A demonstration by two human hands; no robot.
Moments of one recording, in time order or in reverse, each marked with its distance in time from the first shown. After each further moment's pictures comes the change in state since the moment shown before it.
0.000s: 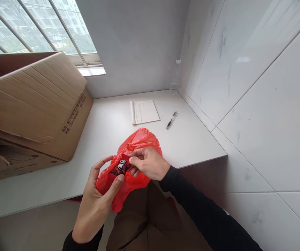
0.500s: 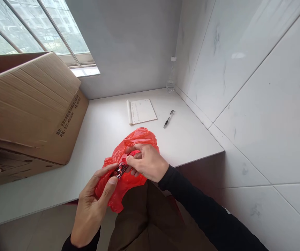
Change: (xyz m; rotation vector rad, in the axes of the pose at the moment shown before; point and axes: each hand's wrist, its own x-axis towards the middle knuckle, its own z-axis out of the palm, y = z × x) left_hand 0.011 -0.023 -0.018 0.233 -0.049 0.195; right_hand -0.008 -0.009 0.000 -0.089 0.046 -0.030
